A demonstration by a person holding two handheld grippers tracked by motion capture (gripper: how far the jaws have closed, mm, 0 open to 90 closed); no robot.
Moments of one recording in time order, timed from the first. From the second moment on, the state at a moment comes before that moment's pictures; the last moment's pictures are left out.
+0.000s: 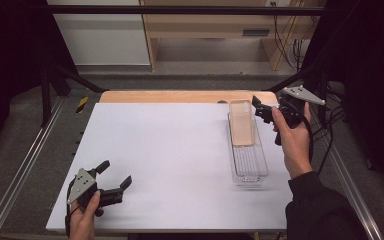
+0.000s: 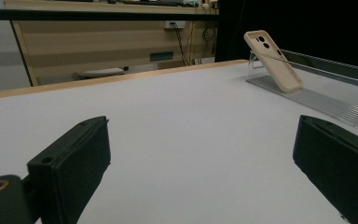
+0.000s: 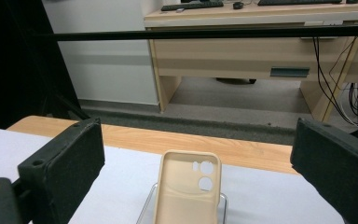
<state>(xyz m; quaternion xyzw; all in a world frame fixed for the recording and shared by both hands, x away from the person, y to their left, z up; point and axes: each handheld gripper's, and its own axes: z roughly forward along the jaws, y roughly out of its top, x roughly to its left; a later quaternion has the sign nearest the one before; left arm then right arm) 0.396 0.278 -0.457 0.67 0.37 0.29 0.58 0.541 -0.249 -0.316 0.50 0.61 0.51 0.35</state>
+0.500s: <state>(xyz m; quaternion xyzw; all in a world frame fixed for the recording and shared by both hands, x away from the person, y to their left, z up) 0.396 0.279 -0.457 0.67 0.36 0.29 0.57 0.527 -0.269 -0.319 0.50 0.60 0.51 0.36</state>
